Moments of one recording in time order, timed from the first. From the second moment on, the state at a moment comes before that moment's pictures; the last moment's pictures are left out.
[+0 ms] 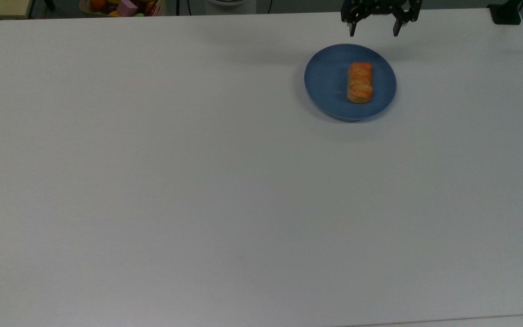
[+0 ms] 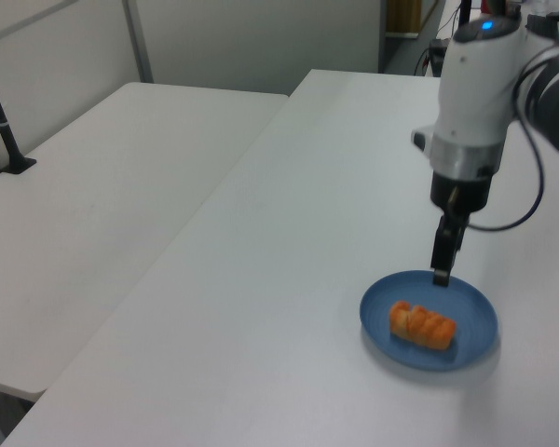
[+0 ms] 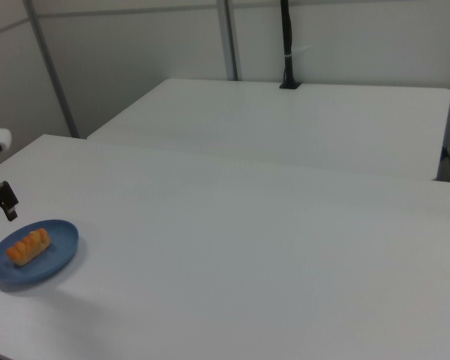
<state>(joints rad) 0.24 0.05 0.47 -2.00 -0.01 2.09 0.67</state>
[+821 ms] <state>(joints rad) 0.23 0.23 0.46 -2.05 -0.08 2.27 0.75</state>
